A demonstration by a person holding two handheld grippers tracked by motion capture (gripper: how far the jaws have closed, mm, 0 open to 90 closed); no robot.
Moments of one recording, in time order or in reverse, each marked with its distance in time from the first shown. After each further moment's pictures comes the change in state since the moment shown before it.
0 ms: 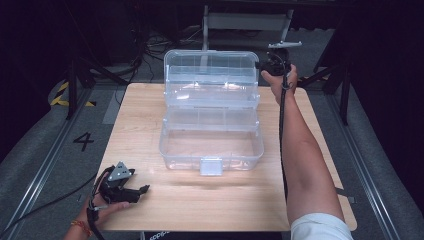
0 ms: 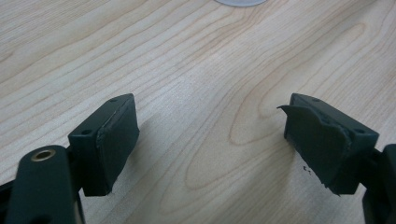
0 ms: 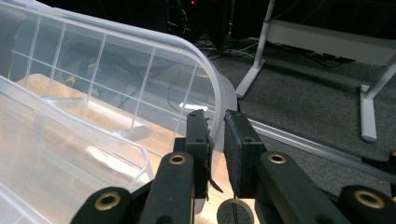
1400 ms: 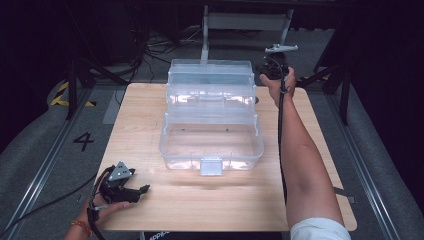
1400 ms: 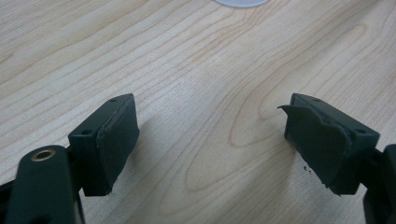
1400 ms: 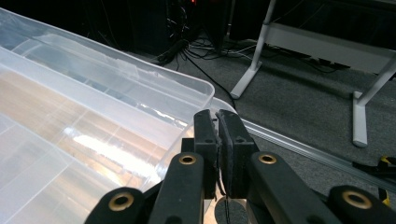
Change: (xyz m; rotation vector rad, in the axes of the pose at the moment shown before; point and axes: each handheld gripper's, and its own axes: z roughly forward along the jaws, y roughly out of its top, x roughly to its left) left arm 0.000 0.000 0.000 -0.004 0.012 0.012; right arm 0.009 -0.009 -0.001 0.000 -0.013 -0.053
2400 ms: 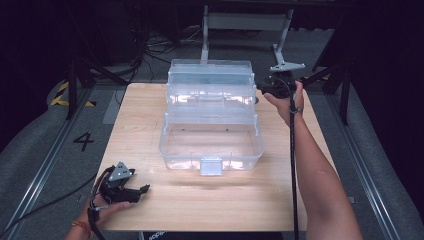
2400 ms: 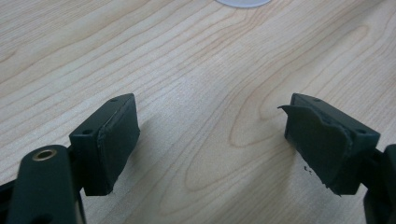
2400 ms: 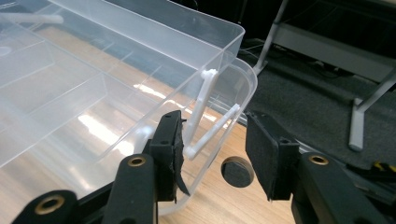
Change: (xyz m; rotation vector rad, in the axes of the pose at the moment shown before) left arm -0.001 0.000 0.000 -0.004 0.018 -0.004; right arm 0.017 -0.040 -0.045 0.002 0.020 -0.102
